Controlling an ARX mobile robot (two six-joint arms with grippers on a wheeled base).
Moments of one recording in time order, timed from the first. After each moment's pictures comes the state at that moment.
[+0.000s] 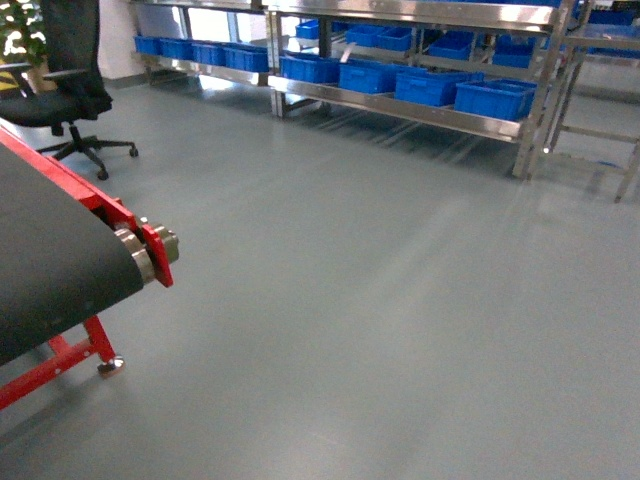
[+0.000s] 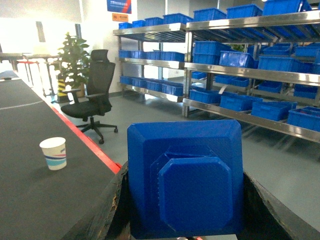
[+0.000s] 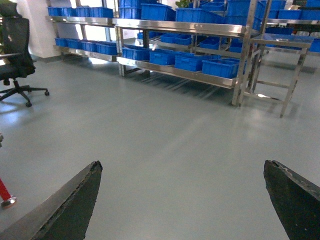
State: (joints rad) left arm 0.07 1.22 0.48 0.93 -0.12 0.01; right arm 0.00 0.00 0.01 -0.01 0.00 0.00
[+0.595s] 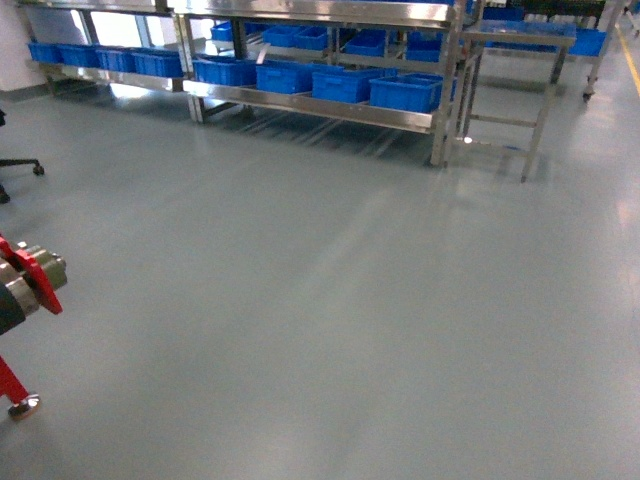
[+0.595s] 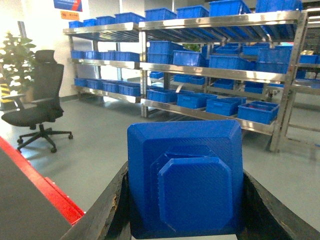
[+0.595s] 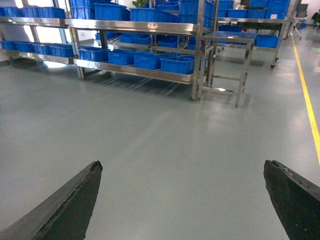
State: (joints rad) left arm 0.07 1.22 0.48 0.93 -0.12 0.01; right arm 0.00 0.00 0.01 -0.01 0.00 0.00
